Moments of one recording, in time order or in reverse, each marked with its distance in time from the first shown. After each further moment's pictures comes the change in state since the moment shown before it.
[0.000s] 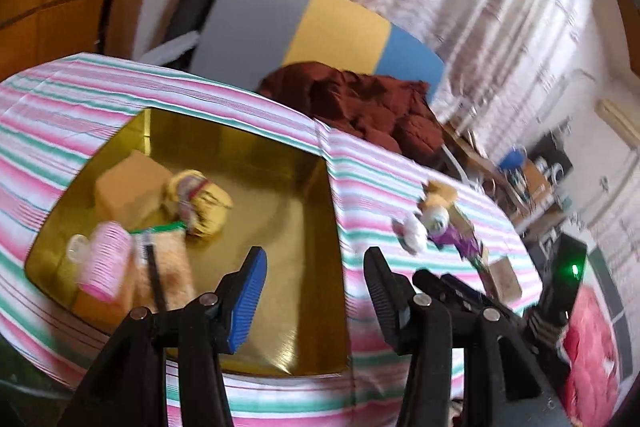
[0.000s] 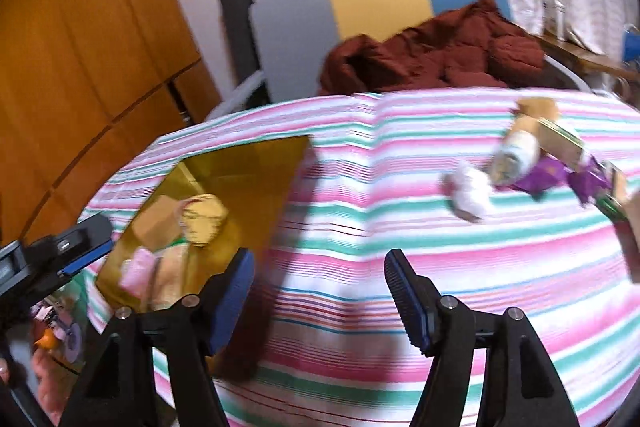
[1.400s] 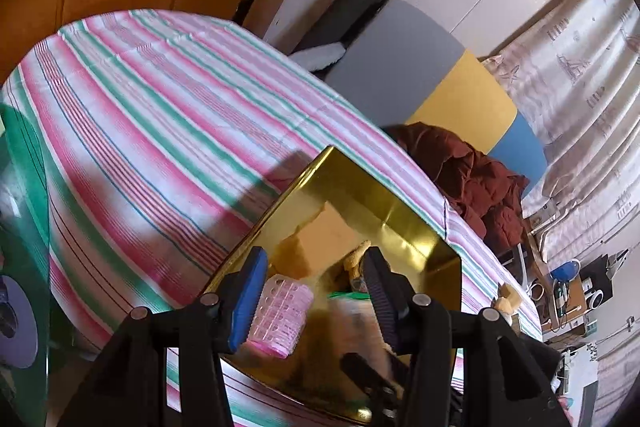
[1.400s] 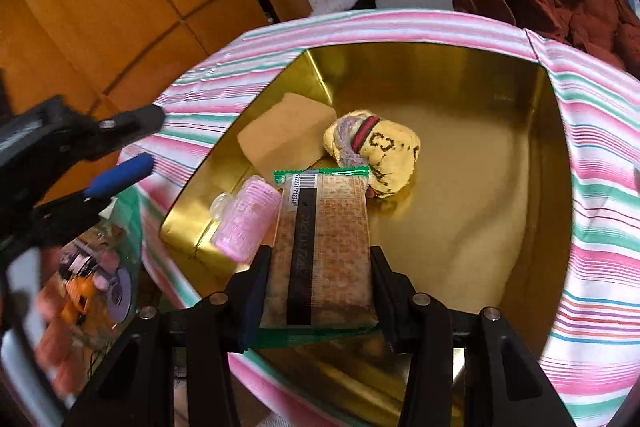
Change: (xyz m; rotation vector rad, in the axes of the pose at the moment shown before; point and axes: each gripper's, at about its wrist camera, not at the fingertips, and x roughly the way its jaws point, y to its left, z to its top) left arm -0.042 0.152 0.044 -0.411 -0.088 0.247; right arm 0.106 0.180 -0.018 -0.185 0.344 0.255
